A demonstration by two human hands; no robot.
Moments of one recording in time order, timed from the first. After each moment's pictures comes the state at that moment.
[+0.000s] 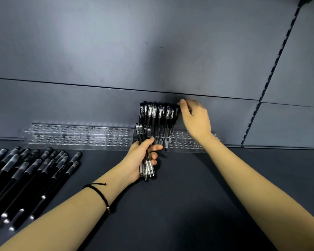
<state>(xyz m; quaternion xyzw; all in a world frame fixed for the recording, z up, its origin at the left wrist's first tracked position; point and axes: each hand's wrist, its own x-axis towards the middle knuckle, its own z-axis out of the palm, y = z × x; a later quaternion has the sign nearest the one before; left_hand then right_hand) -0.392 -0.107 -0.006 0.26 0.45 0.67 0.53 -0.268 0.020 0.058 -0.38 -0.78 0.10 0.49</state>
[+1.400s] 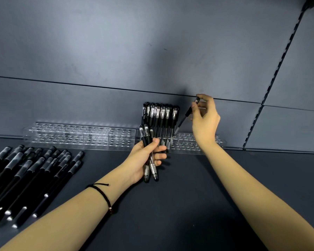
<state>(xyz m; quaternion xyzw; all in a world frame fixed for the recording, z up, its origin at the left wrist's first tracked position) -0.392 -0.107 -0.010 0.30 0.44 0.67 0.52 -0.267 0.021 0.048 -0.30 -0.65 0.19 0.67</state>
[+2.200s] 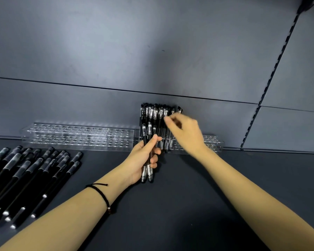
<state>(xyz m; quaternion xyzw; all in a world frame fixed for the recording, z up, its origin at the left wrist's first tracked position) -0.391 -0.110 -0.010 0.36 0.46 0.65 0.49 -0.275 -0.011 0.039 -0.33 -0.83 0.13 0.43</state>
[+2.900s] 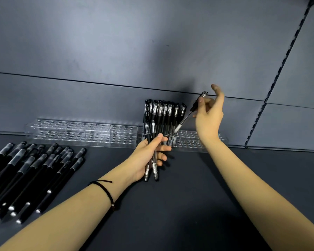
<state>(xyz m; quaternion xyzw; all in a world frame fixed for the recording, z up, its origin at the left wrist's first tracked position) -0.390 -0.110 -0.008 0.36 0.47 0.63 0.50 -0.267 0.010 0.057 -0.28 -0.62 0.26 0.69</state>
